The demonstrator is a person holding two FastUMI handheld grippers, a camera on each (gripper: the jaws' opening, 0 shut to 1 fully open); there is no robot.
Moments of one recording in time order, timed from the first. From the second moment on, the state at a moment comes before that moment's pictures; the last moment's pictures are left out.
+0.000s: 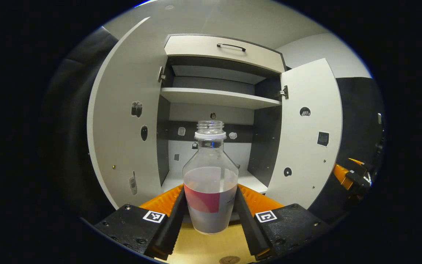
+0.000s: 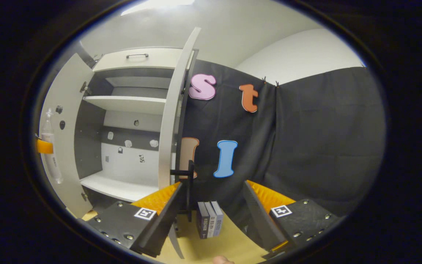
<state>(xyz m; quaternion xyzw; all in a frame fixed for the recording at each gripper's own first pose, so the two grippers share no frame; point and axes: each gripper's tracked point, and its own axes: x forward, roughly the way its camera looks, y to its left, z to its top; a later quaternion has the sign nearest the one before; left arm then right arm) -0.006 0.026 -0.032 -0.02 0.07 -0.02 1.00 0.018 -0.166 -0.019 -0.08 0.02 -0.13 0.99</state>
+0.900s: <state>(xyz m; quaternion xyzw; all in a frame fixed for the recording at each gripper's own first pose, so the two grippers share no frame) -0.030 -0.037 -0.337 -0.05 0.24 -0.11 0.96 -0.005 -0.176 0.016 -0.09 -0.01 -0.15 0.99</state>
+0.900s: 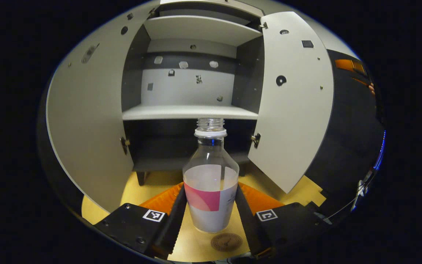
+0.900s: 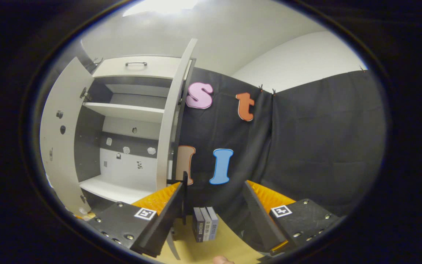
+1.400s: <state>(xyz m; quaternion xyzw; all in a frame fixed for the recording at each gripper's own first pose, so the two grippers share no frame) -0.045 -0.045 -0.423 -0.11 0.28 -0.11 0.95 -0.029 -0.188 0.038 -0.13 -0.02 -0.17 0.98</state>
